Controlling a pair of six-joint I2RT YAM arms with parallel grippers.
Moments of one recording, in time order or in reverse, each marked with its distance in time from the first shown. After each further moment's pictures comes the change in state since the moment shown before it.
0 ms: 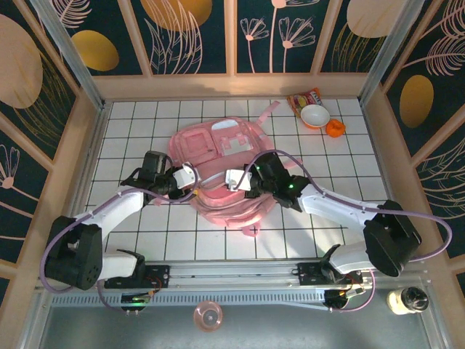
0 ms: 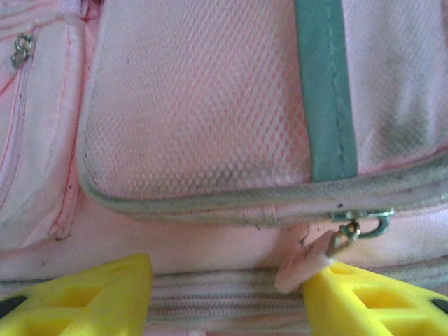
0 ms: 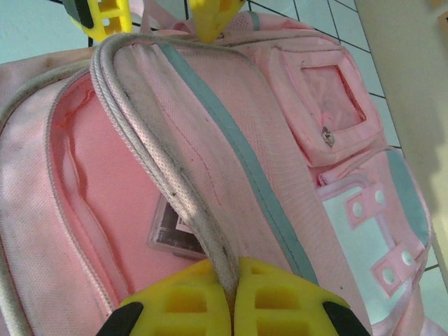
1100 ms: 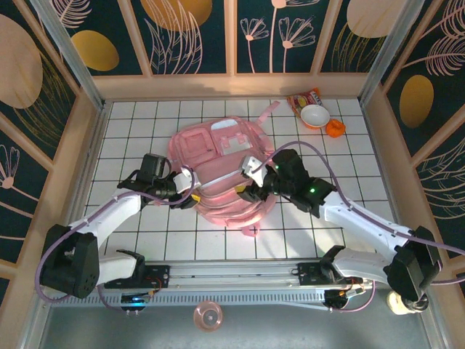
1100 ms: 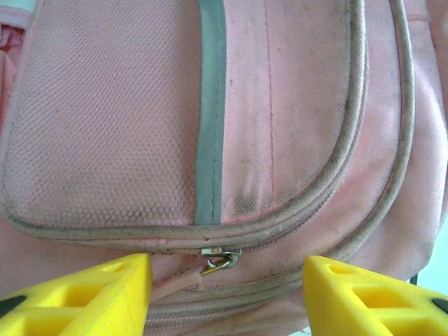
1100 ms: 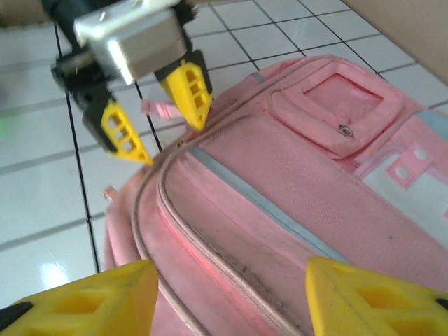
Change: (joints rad) left arm 0.000 -0.066 -0.013 -0.116 0.136 -0.039; right arm -0.030 -0.216 -0.017 -0.135 -0.178 0.463
